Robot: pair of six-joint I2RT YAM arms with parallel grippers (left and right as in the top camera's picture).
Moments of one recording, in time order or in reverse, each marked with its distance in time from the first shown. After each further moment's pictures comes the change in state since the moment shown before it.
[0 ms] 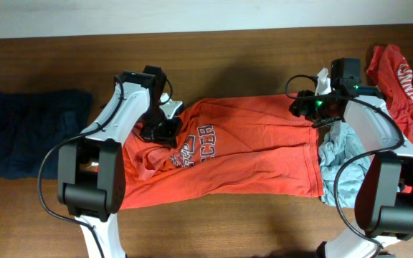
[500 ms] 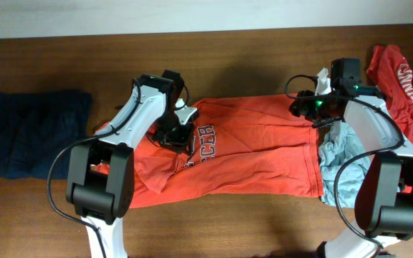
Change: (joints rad) left arm -0.091 0.000 0.000 -0.016 -0.010 -0.034; right arm 0.000 0.000 0.000 0.000 0.000 0.000
